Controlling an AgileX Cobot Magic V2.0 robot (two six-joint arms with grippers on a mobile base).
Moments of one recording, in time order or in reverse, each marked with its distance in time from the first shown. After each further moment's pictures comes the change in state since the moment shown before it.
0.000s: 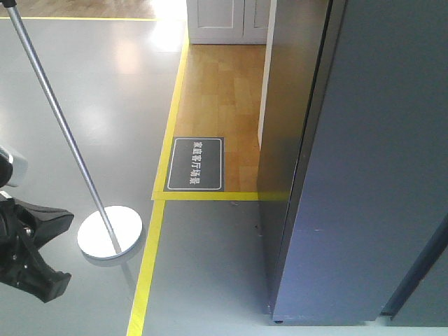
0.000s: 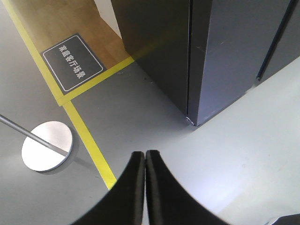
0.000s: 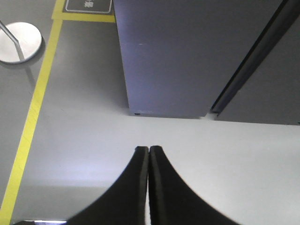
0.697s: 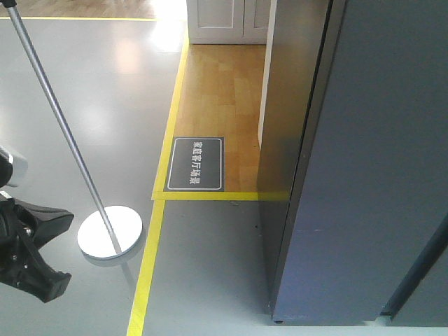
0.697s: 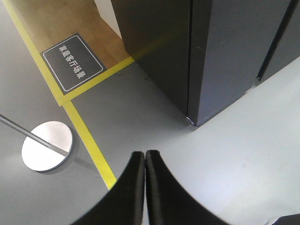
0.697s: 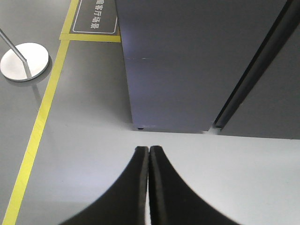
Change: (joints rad) left arm 0.000 0.000 0.000 0.000 0.000 0.000; right arm 0.000 -0.112 0.020 0.007 0.017 0.002
